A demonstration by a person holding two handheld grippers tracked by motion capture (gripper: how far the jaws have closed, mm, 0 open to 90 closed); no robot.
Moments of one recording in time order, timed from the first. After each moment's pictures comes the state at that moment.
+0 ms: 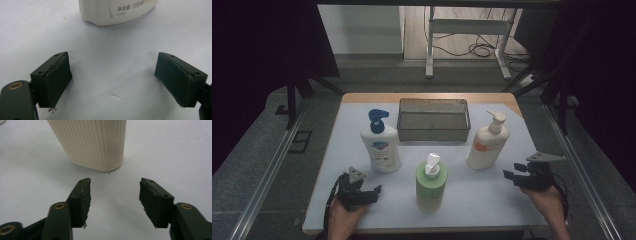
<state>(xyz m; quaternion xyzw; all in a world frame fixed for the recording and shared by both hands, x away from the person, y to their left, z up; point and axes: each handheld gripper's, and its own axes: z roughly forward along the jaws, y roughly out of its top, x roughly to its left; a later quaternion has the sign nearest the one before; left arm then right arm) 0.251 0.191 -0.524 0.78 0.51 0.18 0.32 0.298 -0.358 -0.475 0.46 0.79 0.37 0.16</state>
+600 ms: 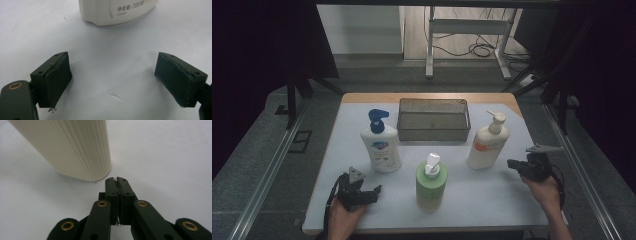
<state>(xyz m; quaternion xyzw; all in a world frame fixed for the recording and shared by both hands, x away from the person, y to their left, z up) 0.251 0.191 -0.524 0.78 0.51 0.18 0.32 0.329 -0.366 -0.480 0.48 0.79 0.37 0.14</state>
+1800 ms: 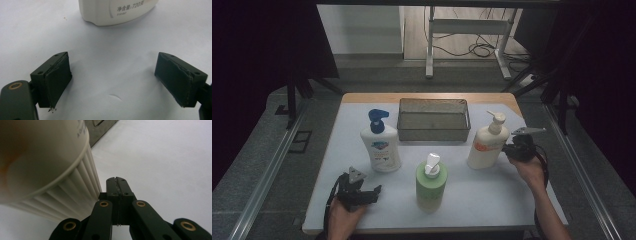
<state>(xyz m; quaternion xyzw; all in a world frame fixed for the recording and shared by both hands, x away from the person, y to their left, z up) 0.251 0.191 -0.524 0.78 0.51 0.18 0.32 0.387 -0.340 -0.477 0.44 0.80 0.37 0.15</state>
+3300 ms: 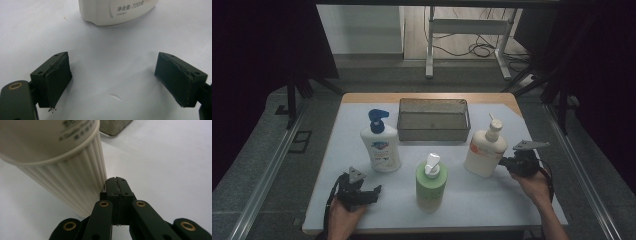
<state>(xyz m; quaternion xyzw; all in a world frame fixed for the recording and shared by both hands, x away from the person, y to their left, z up) 0.251 0.191 -0.524 0.78 0.51 0.18 0.32 0.336 -0.334 -0.477 0.41 0.82 0.39 0.14</state>
